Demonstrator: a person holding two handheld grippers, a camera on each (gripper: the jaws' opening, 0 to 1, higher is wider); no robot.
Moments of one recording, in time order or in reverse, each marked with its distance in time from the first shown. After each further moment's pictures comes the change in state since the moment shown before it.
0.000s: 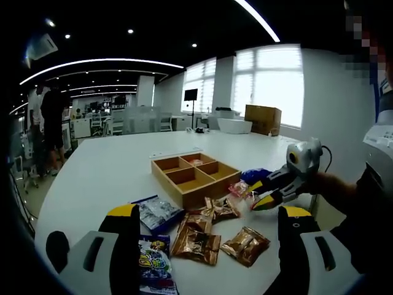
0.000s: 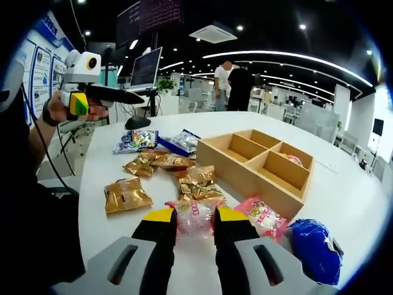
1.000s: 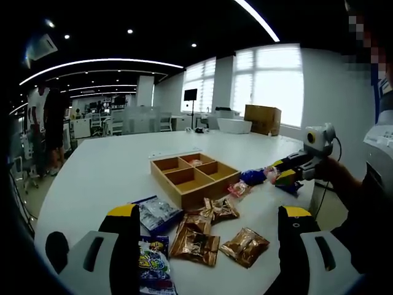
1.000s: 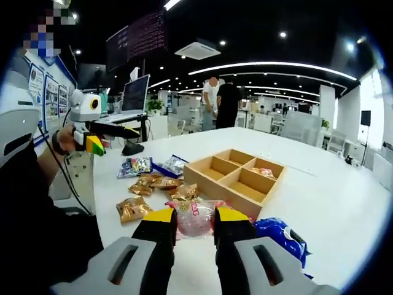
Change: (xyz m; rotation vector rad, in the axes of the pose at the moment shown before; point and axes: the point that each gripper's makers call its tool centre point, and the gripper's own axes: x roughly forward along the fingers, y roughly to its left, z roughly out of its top) left arm 0.002 -0.001 0.000 0.001 0.001 -0.002; right arm -0.073 -0.017 0.029 0.082 -0.125 -0.066
